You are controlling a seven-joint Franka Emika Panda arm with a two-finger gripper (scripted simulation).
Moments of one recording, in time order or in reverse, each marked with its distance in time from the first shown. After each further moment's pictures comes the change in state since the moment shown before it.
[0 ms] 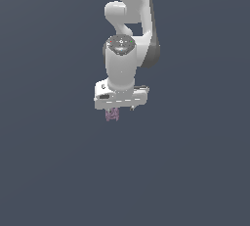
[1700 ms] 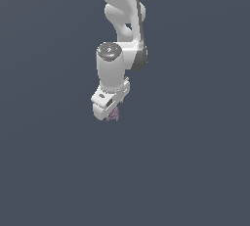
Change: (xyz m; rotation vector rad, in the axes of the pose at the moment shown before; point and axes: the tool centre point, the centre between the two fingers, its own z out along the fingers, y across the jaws) arm -0.034 0.025 0.036 0.014 0.003 -0.800
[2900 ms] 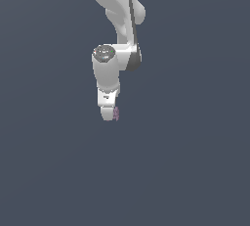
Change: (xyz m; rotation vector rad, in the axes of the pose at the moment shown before) arm -0.026 -0.010 0.021 0.002 0.016 -0.572
